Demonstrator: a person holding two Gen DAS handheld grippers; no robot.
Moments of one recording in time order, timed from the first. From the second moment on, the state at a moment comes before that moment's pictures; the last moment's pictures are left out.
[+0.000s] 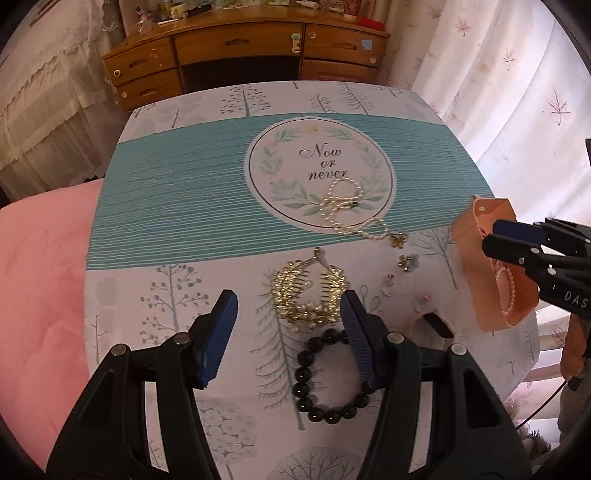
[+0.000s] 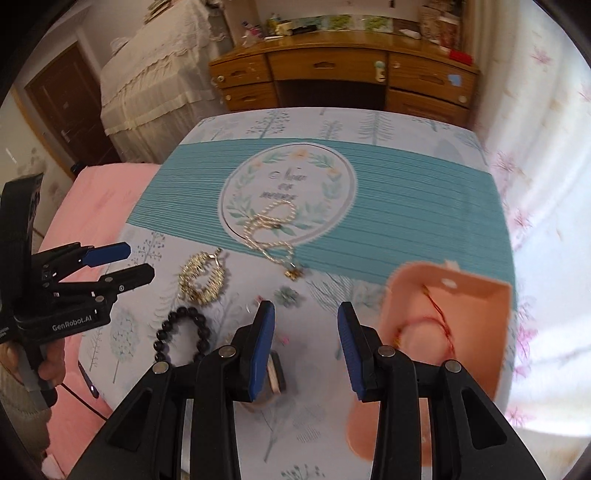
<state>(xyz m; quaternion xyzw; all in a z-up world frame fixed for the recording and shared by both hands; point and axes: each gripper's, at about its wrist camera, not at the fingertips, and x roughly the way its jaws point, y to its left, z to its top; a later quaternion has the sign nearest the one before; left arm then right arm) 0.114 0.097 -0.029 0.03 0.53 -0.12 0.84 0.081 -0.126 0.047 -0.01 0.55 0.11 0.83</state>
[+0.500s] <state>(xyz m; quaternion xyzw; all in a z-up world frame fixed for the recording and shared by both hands) 0.150 0.104 -0.089 0.05 0.59 -0.15 0.79 0.211 -0.037 -0.059 -0.08 0.64 0.16 0.74</state>
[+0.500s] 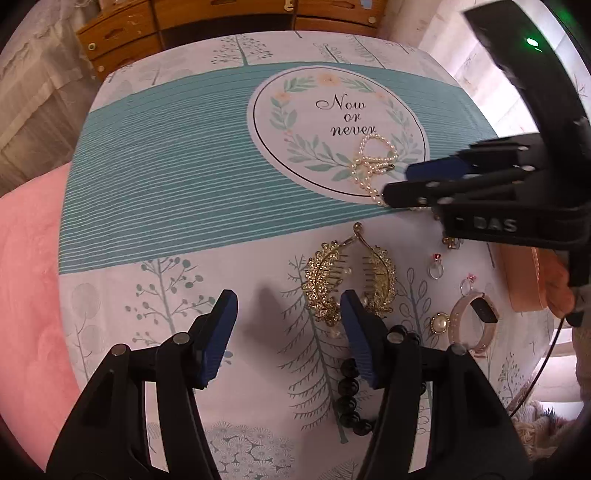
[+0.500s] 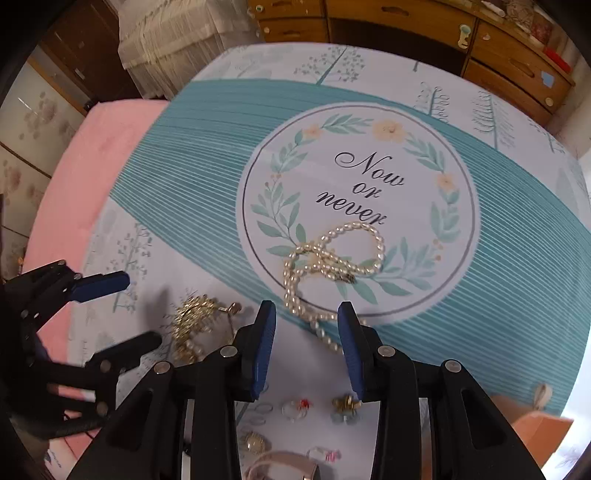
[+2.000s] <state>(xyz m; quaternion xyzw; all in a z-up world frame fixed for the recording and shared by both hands) 0.173 0.112 -0.111 -0.02 0.67 -0.12 0.73 0.167 -0.070 0.005 -0.04 0.57 0.17 0.80</state>
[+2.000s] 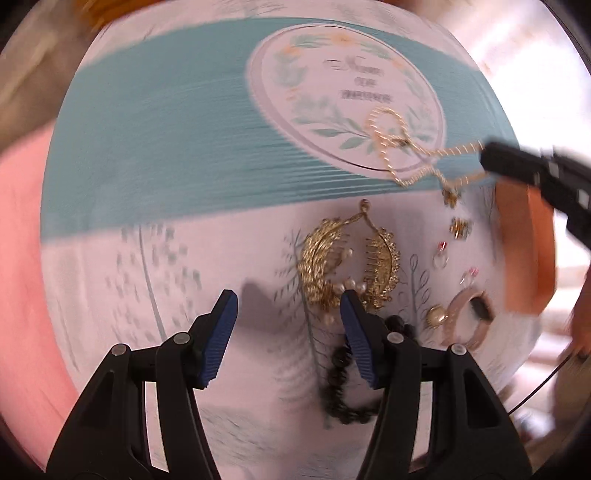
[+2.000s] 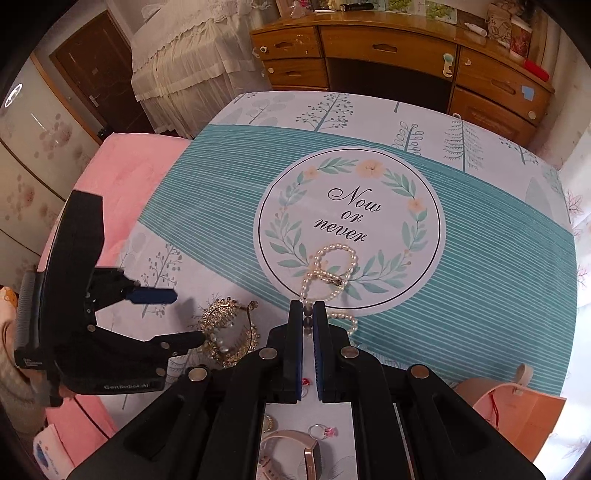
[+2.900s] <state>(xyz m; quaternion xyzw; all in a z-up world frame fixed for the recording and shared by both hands) 0.152 0.097 -0.126 -0.23 0.68 0.07 0.69 0.140 -0.102 0.019 0.00 0.55 0.17 0.81</state>
